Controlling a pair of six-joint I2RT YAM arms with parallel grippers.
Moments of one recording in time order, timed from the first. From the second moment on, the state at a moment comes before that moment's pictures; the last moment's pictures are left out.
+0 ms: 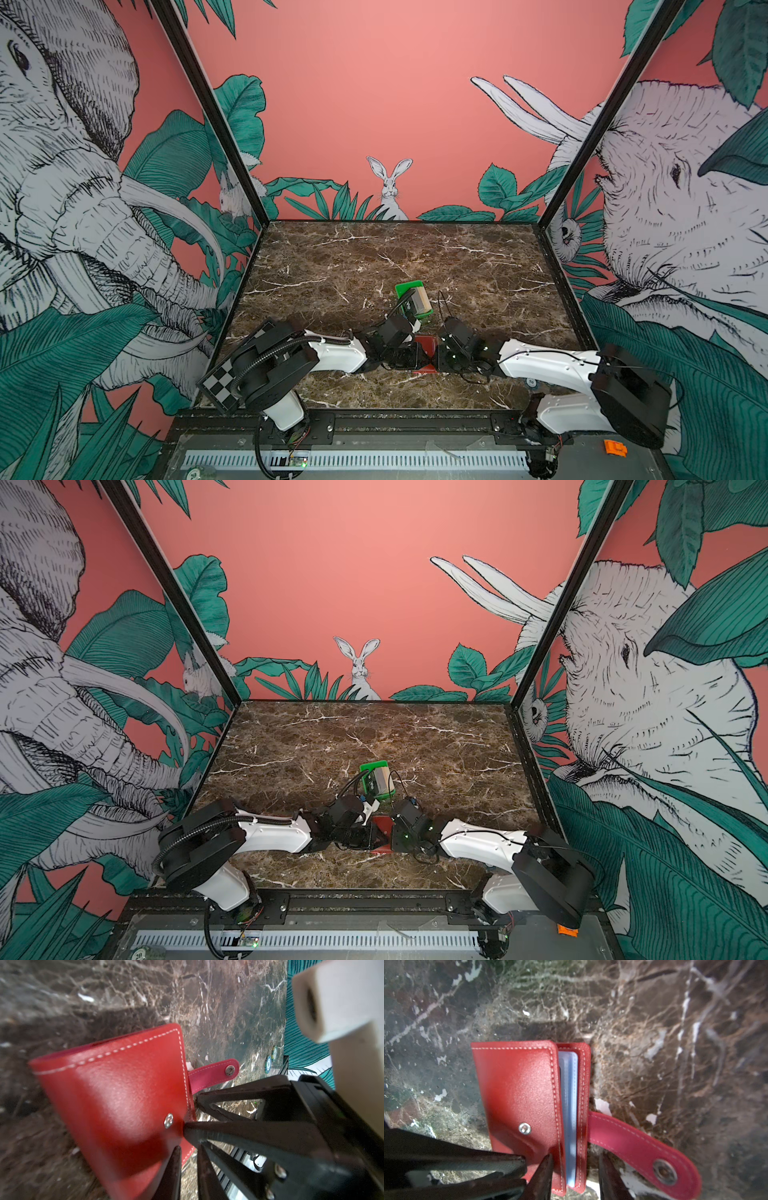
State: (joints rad) left arm -1.03 1.61 0.62 0.24 0.39 -0.95; right arm 0.92 1.34 0.55 -0.31 -0.06 0.91
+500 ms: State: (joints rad) left arm -0.92 1.49 0.66 -0.02 0.36 -0.86; right arm 0.92 1.33 0.53 -0.24 -0.07 0.93
